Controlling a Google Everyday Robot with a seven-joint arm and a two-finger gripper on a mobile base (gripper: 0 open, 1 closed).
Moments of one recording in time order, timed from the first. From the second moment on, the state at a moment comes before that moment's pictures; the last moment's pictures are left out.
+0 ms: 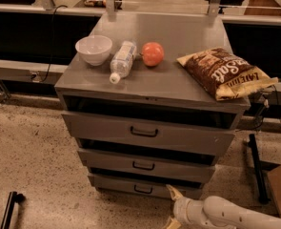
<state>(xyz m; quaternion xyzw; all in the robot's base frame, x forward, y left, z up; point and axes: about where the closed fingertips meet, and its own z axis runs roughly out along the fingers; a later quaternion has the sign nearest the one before) 0.448 -0.109 0.298 -0.59 0.70 0.15 0.38</state>
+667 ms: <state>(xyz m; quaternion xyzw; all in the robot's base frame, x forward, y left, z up) 0.458 -0.109 0.272 -0.61 0.68 0.15 0.38</state>
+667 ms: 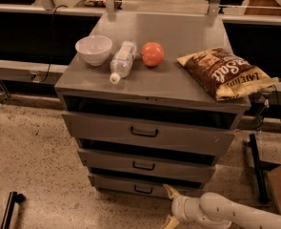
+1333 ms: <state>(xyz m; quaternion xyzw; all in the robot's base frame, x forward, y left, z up) 0.476 -0.115 0.246 -0.63 0.66 0.15 0.38</state>
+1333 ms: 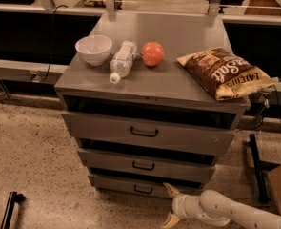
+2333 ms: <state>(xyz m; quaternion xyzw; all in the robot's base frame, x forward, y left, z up) 0.493 -0.130 0.215 -0.63 0.69 0.13 0.34</state>
